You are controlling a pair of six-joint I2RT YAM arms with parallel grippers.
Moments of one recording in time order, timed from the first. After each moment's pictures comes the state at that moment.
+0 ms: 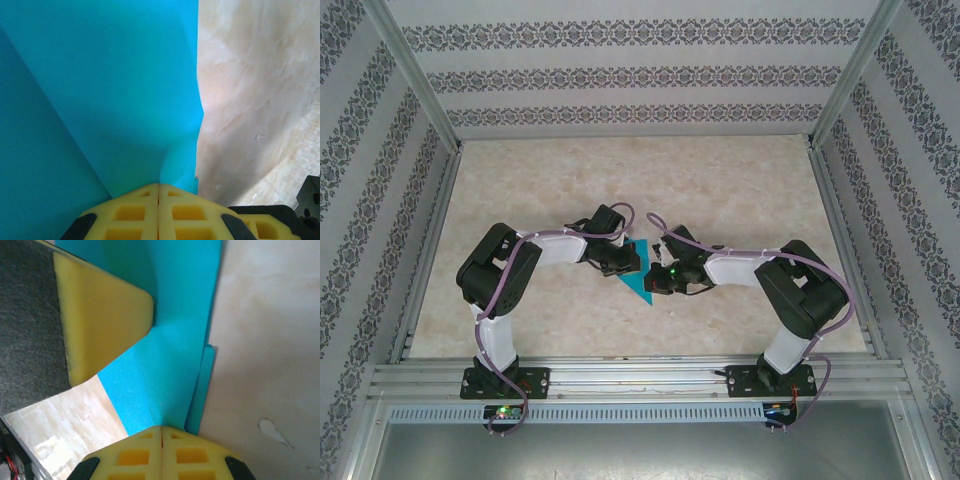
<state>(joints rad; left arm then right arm) -0.55 1.91 1.05 -0.22 0.52 -0.71 0.64 1.71 0.77 -0.13 -0.49 0.70</state>
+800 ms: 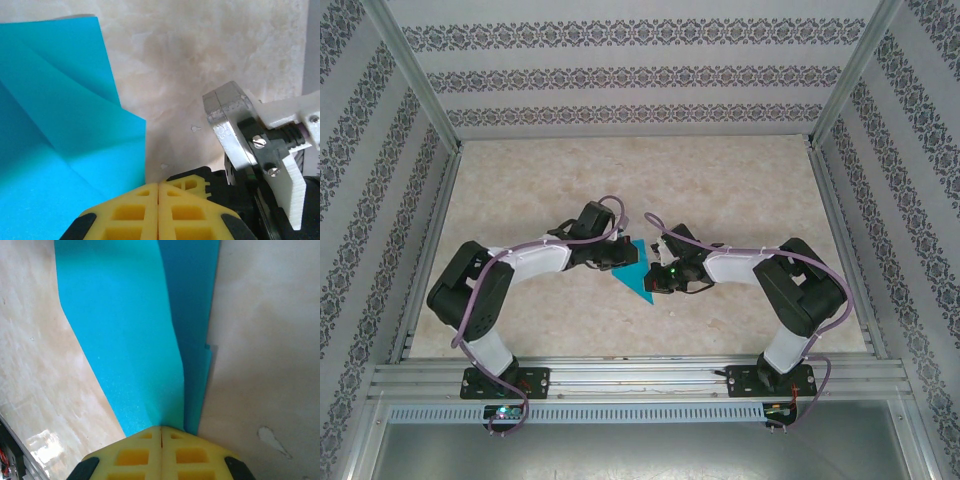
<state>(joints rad) -0.55 1.70 0.92 -0.09 0.50 -0.73 0.63 1.72 0.79 -0.16 -0.51 0.63</state>
